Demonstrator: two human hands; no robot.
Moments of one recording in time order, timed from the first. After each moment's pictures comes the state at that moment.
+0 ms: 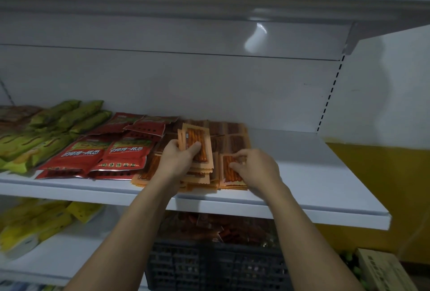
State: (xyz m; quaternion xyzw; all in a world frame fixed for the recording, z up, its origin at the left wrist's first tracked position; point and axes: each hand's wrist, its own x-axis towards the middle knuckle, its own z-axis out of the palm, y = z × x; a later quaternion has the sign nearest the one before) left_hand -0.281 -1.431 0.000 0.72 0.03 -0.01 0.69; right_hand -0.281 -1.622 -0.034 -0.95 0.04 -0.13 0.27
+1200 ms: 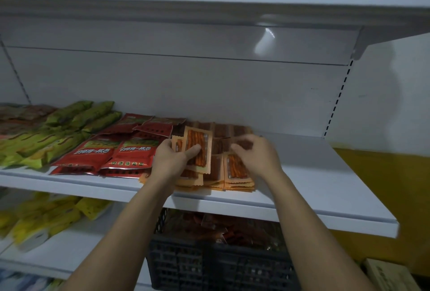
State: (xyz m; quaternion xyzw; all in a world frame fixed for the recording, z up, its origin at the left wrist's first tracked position) left_hand -0.289 -1.412 0.004 0.72 0.04 0.04 0.69; right_hand -0.272 -1.616 -0.006 -0.91 -0.01 -0.17 0.38
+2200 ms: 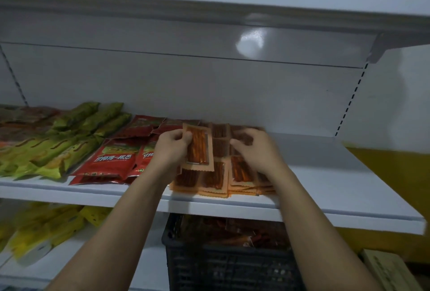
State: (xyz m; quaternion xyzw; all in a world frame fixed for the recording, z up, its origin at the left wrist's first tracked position) left_hand -0.261 -1.338 0.028 0.75 -0.01 0.01 0.67; right_hand -0.258 -1.541 0.015 -0.92 0.00 -0.17 0.37
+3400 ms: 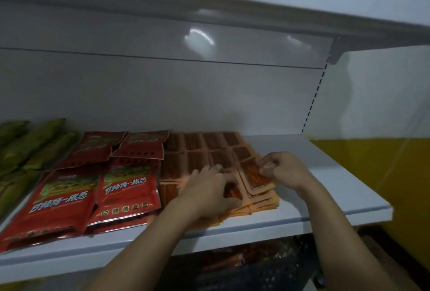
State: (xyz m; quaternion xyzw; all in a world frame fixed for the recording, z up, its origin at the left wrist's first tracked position) left_hand -0.229 -1.402 0.001 0.91 -0.40 -0.05 0.12; right_hand -0.272 -1.608 0.012 -0.89 0.18 -0.08 0.40
